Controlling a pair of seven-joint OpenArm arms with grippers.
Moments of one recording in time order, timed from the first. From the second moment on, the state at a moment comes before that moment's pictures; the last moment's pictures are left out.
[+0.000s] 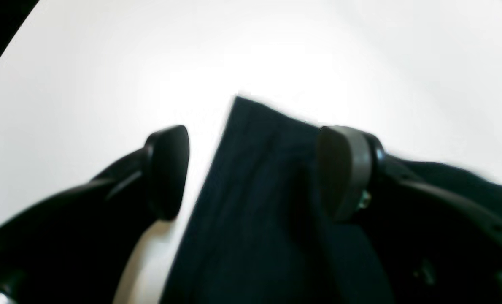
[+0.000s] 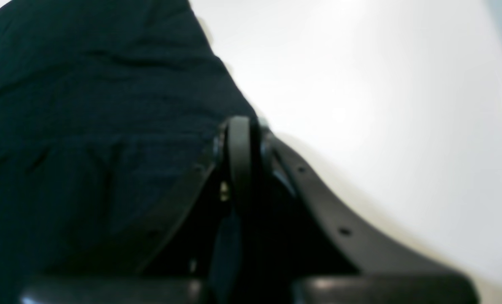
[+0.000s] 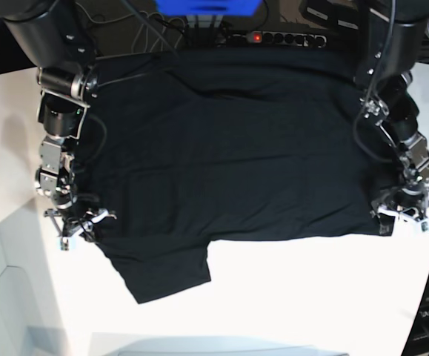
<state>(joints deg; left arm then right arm) -31.4 -22.3 -44.5 30.2 13.4 -26.6 8.8 25.7 8.0 21.9 38.9 -7.4 26.2 -7.6</state>
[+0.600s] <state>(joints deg) -33.7 -22.9 -42.4 20.2 13.2 -19.7 2.0 24.8 8.0 21.9 39.1 -7.0 26.2 -6.4</state>
